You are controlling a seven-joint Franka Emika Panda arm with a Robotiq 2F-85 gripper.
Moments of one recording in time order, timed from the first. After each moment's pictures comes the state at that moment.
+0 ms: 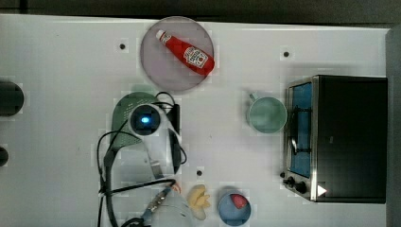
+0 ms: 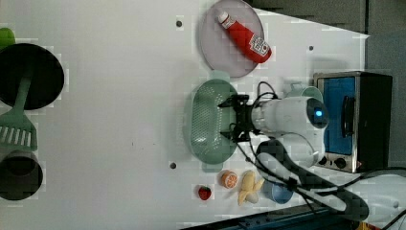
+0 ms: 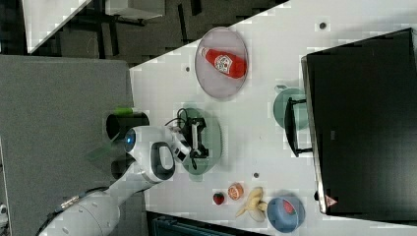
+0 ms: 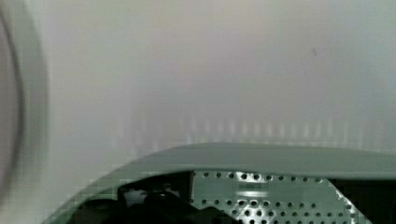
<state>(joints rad) 0.15 0.44 0.12 -2.32 0.00 1.13 1.07</state>
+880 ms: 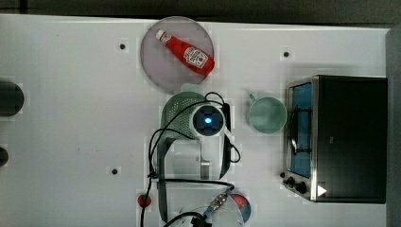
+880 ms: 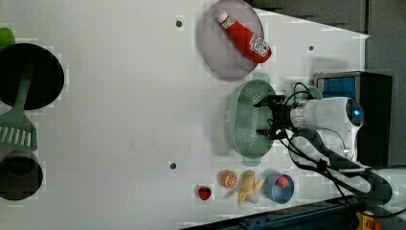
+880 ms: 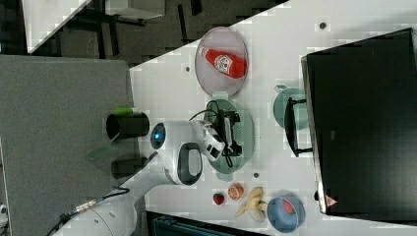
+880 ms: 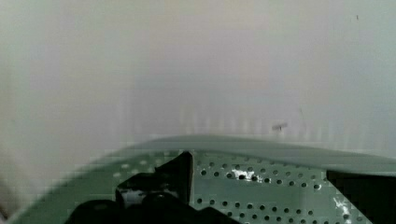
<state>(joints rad) 0.02 0.41 -0.03 -2.38 0.00 1.15 0.74</state>
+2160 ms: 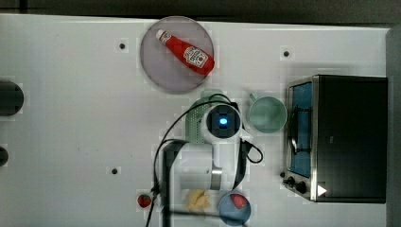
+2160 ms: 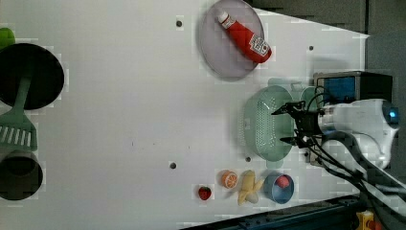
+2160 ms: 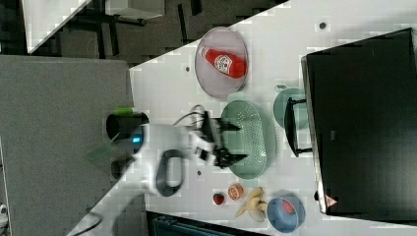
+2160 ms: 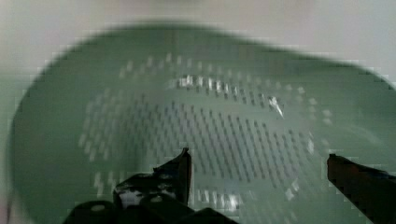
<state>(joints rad) -0.02 0.18 -0.03 -2.42 -0.03 0.89 0.45</state>
